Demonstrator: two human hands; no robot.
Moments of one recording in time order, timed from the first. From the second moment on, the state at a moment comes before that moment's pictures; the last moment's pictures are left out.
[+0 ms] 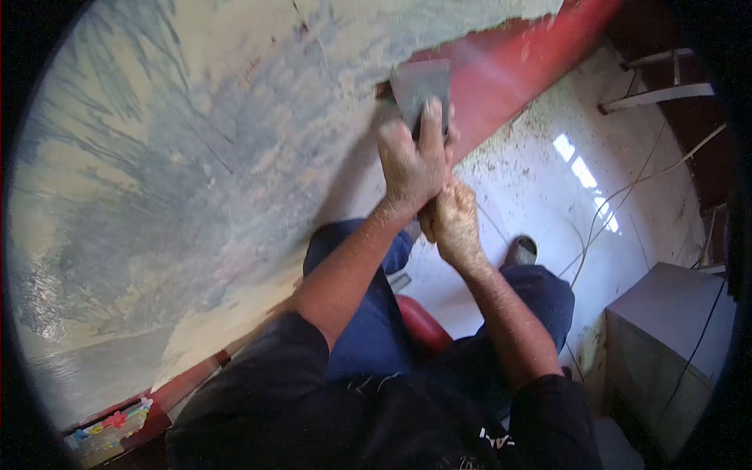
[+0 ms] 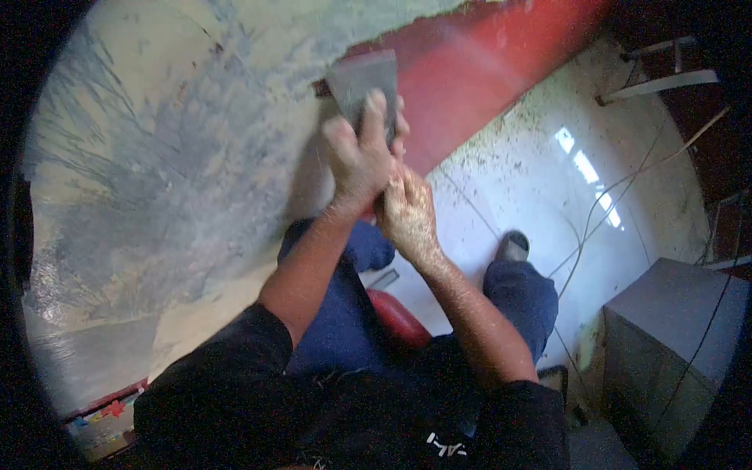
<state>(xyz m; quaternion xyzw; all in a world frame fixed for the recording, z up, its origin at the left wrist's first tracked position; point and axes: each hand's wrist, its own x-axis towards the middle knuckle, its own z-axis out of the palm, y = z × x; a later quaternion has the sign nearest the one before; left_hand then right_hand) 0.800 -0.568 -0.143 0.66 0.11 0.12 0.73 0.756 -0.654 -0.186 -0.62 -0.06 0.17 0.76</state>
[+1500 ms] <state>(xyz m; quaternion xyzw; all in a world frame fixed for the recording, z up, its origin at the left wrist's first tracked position) 0.783 -0.579 -0.171 0.67 0.17 0.12 0.71 0.740 -0.661 -0.217 -0.59 -0.02 0.20 0.78</state>
